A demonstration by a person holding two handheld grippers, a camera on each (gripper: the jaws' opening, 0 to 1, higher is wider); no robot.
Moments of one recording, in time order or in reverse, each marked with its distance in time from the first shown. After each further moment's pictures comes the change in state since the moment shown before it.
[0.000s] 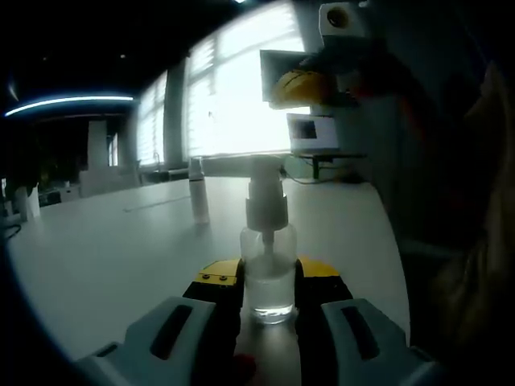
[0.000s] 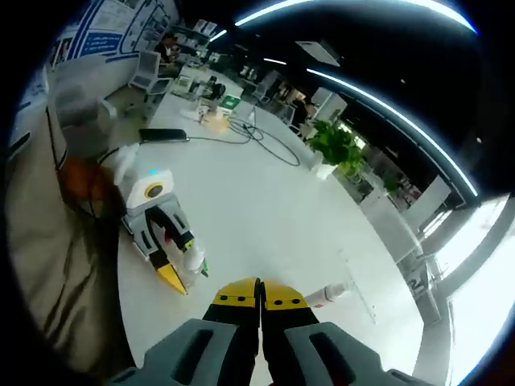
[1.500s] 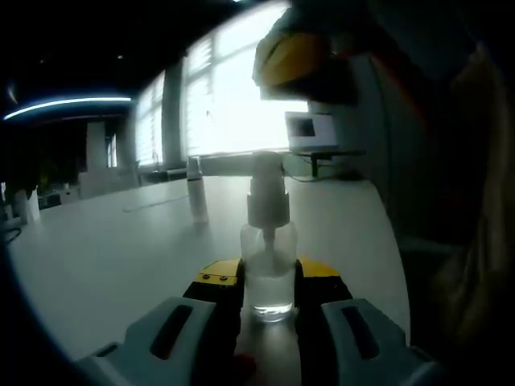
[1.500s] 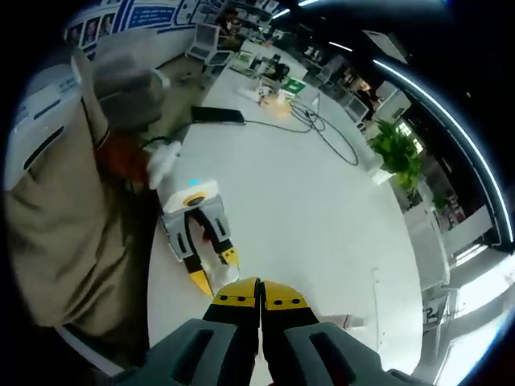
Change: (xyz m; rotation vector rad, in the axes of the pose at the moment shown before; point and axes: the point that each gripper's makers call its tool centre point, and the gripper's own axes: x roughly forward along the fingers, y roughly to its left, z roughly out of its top) left arm 0.001 -0.002 -0.002 0.015 0.008 -0.010; right arm 0.016 0.035 0.035 -0.193 0.120 0.284
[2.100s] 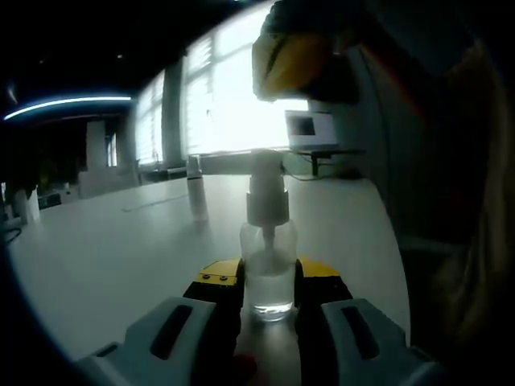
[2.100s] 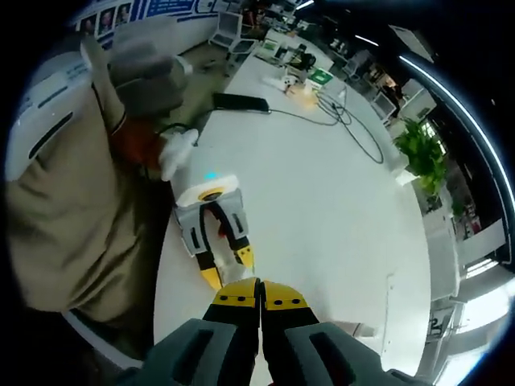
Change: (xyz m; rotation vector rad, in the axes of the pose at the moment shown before) left arm 0.000 -0.001 -0.001 -0.001 0.007 -0.001; right arm 0.015 0.015 0.000 -0.066 0.057 0.116
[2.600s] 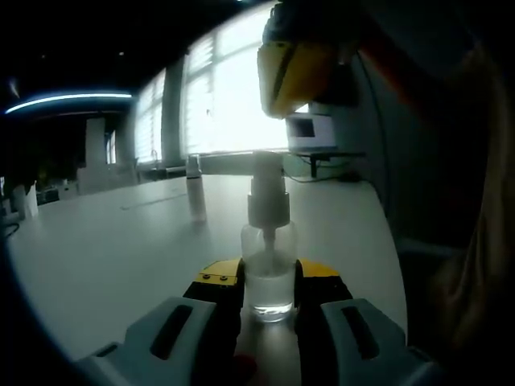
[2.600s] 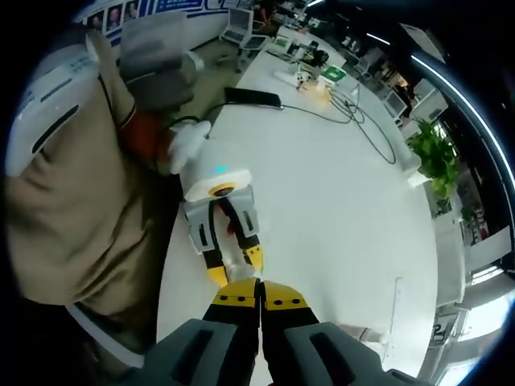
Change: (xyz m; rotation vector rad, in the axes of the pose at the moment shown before) left arm 0.000 -0.001 0.001 -0.021 -0.005 -0.011; right arm 0.006 0.009 -0.001 -0.030 0.019 0.061
